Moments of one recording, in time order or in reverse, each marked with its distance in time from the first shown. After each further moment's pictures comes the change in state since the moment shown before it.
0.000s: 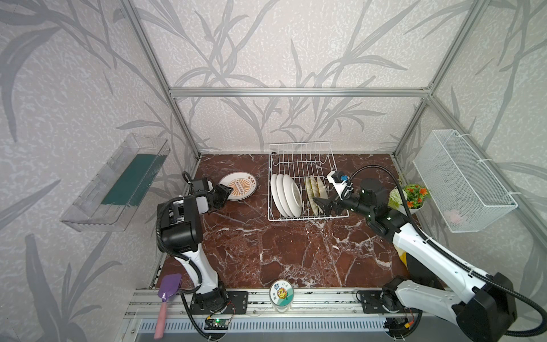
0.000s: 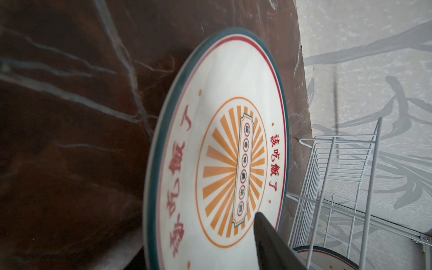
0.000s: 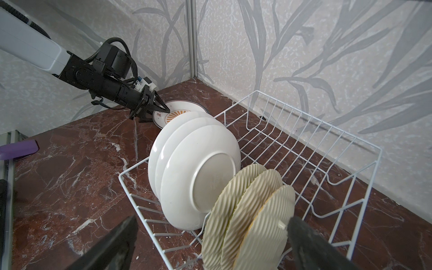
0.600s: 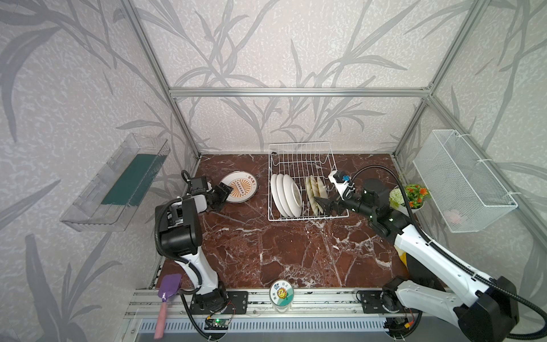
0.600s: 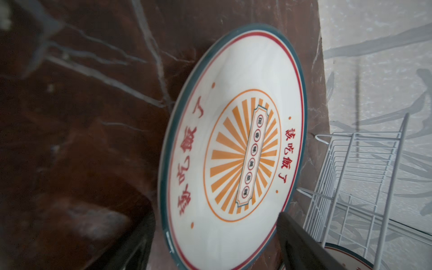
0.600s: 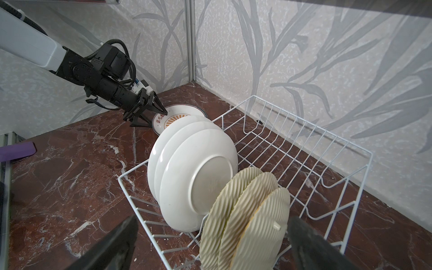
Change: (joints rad) left arm 0.004 -0.057 0.030 -0.199 -0.074 0.070; right arm 0.000 -0.022 0.000 -0.002 0.010 -0.007
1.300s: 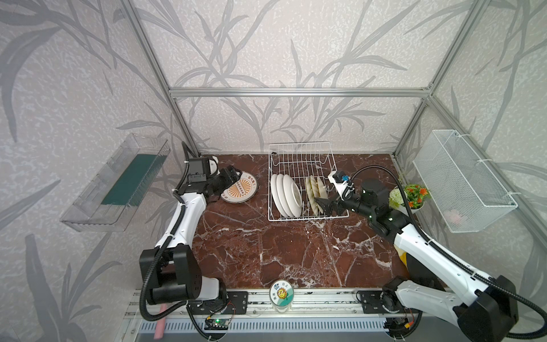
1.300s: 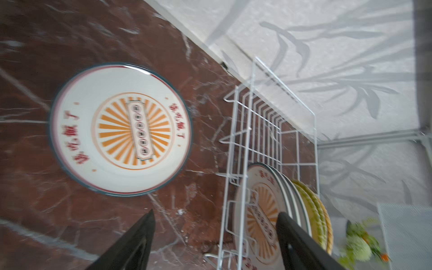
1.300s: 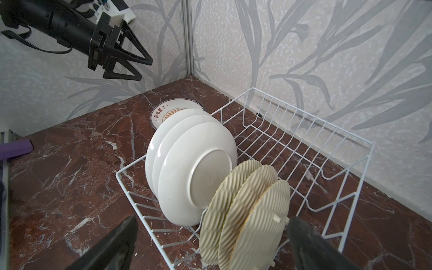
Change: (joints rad) left arm -0.205 -0.404 0.175 -0.340 0.052 0.222; right arm 0.001 0.009 0.012 -0.034 0.011 0.013
